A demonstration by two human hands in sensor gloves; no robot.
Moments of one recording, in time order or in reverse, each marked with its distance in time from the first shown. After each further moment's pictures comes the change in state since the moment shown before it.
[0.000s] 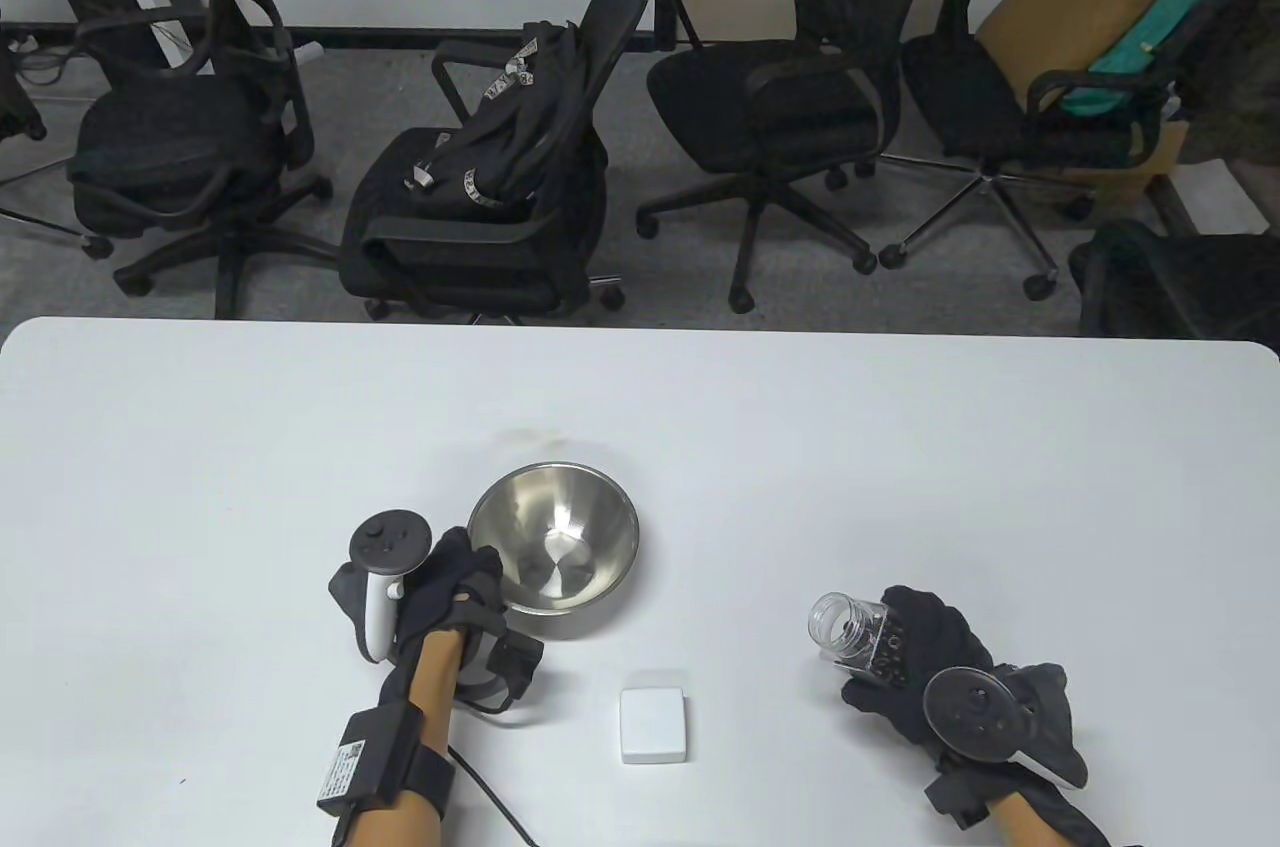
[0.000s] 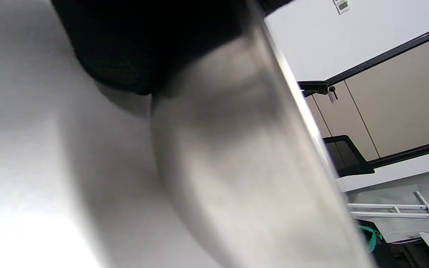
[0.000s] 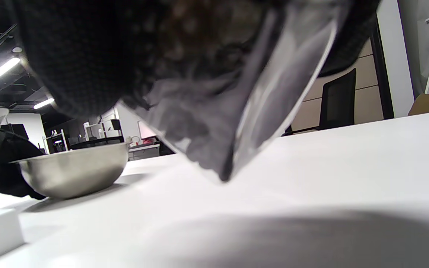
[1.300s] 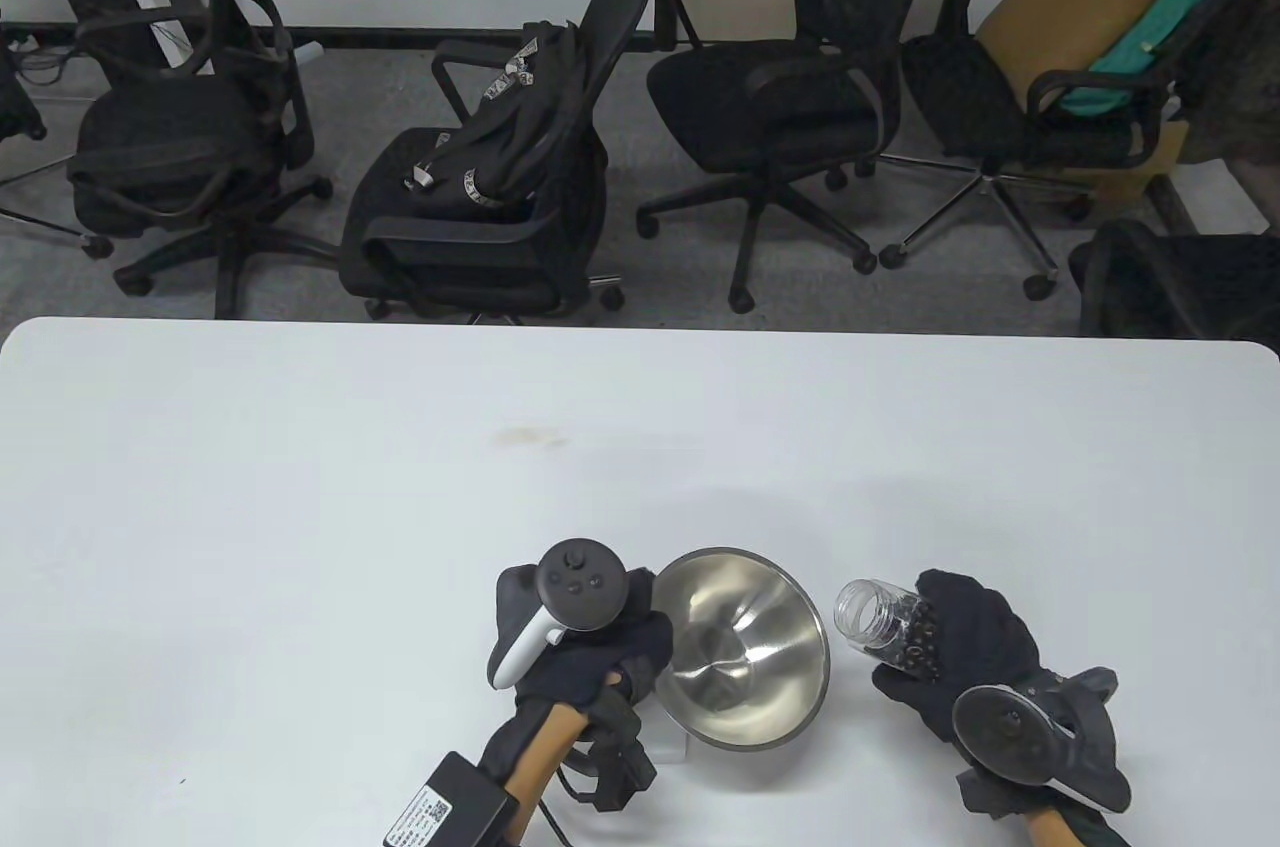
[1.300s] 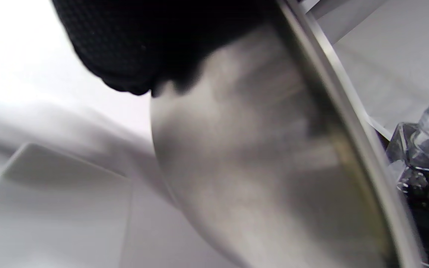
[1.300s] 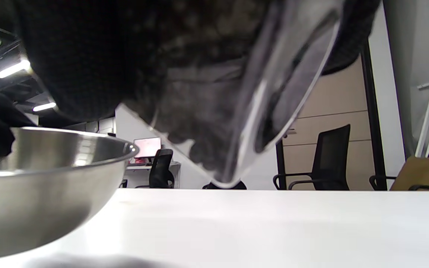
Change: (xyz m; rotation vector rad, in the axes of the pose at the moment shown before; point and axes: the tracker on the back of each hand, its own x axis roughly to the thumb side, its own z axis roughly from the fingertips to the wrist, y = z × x) left_hand 0.104 -0.093 0.111 -0.363 -0.421 -0.391; right_hand 0.016 -0.048 0.009 -0.132 -0.042 0.164
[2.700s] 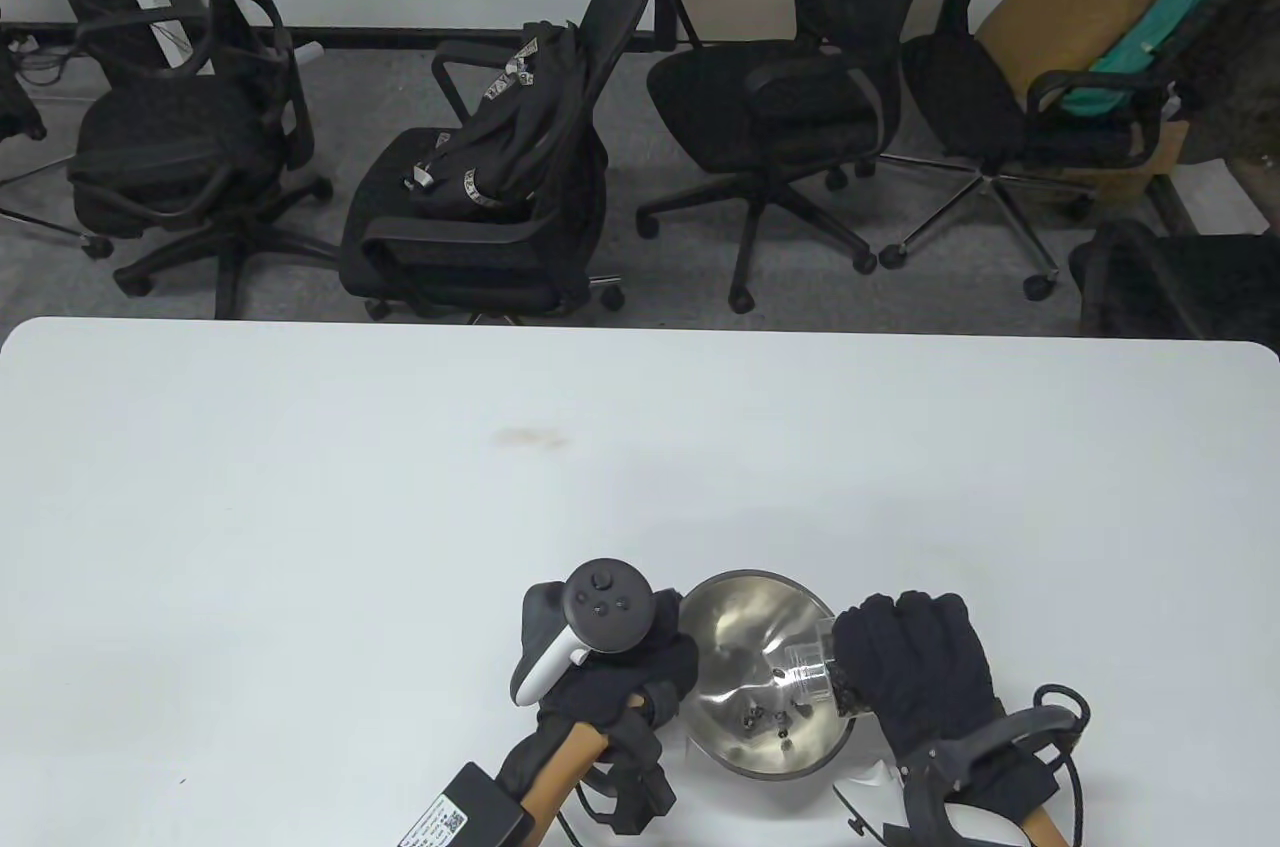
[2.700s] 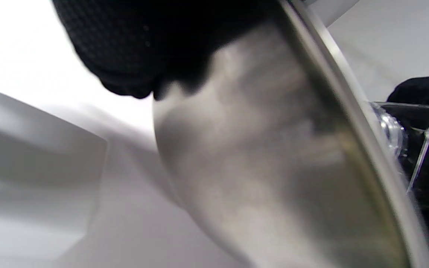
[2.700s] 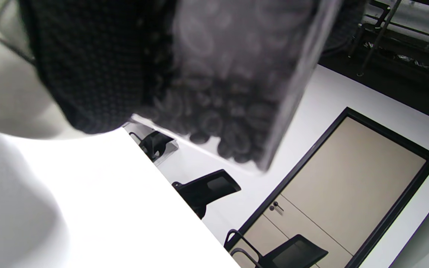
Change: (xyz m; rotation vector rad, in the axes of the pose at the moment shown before) left_hand 0.010 -0.019 0.003 -0.042 -0.049 0.006; right_hand 0.070 0.014 0.012 -0.094 -0.320 0.741
